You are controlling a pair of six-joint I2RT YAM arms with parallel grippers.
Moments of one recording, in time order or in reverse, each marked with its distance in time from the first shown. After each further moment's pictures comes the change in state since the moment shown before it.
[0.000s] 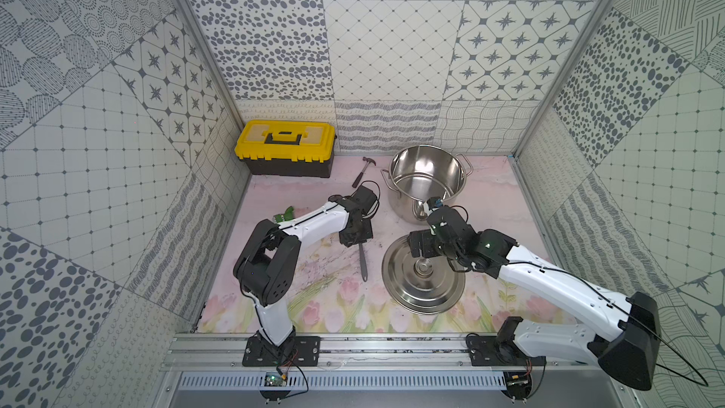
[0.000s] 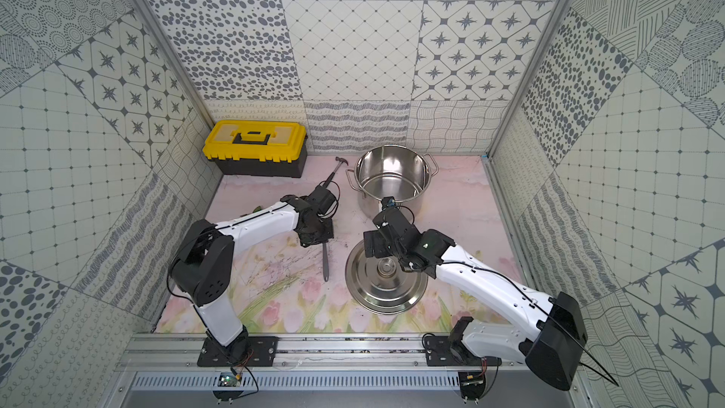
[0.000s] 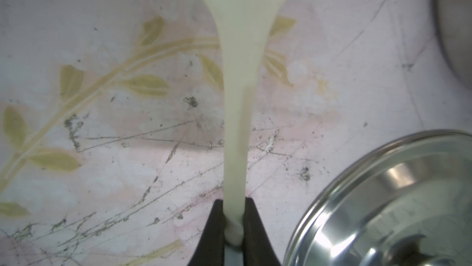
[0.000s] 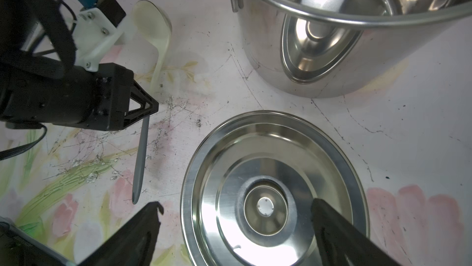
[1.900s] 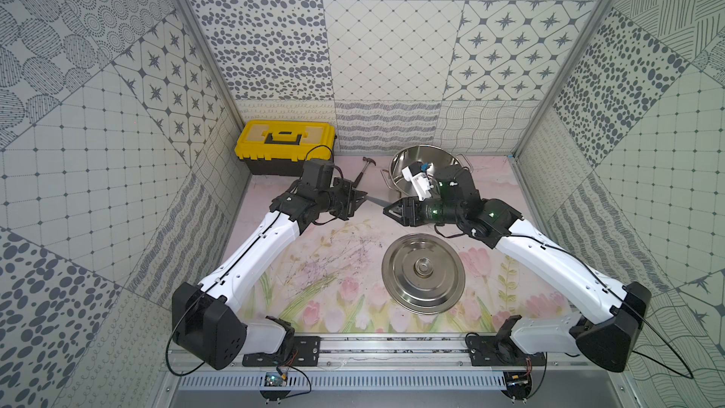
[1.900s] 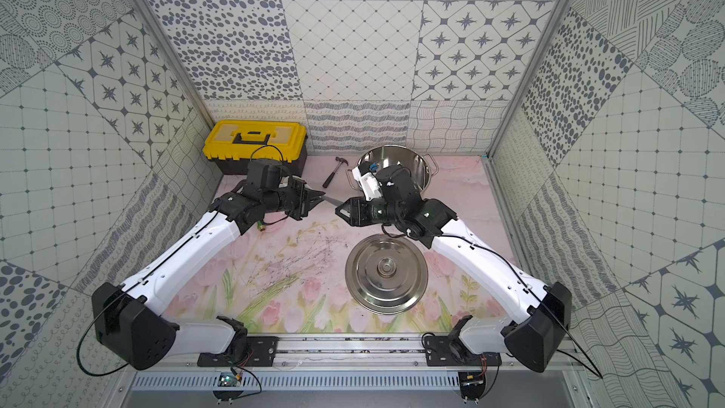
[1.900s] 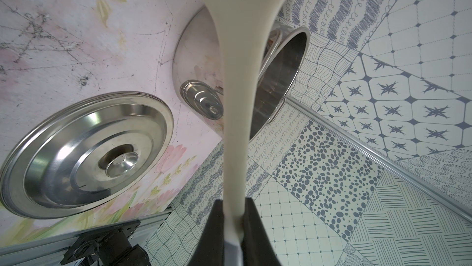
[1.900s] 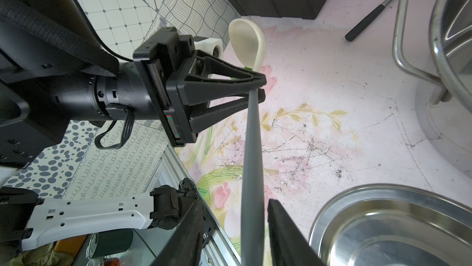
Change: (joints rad) left arm 0.169 -0.394 -0.011 0.282 0.407 -0.956; right arm -0.083 0.124 0.300 0.126 -0.583 0.028
